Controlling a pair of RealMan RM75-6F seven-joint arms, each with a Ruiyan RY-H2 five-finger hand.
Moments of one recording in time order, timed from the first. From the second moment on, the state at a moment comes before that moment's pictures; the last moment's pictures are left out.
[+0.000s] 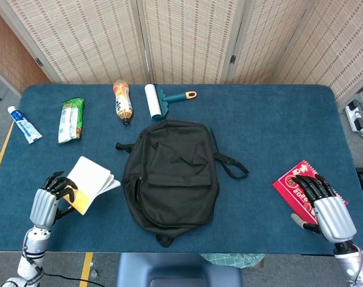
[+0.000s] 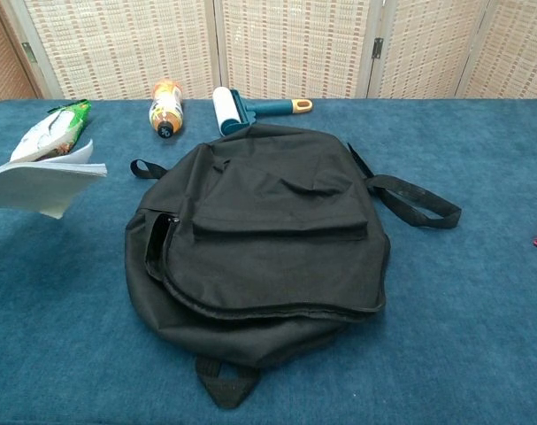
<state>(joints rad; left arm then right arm) -0.29 -1.86 -0.04 -0.45 1.59 1.81 -0.65 0.10 -1.11 0.01 -1.64 -1.68 1.48 0.08</state>
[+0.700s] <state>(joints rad) -0.33 -1.72 -0.01 -0.65 1.72 1.98 -0.39 0.44 -1.41 0.02 -1.65 -1.66 0.98 -0.09</state>
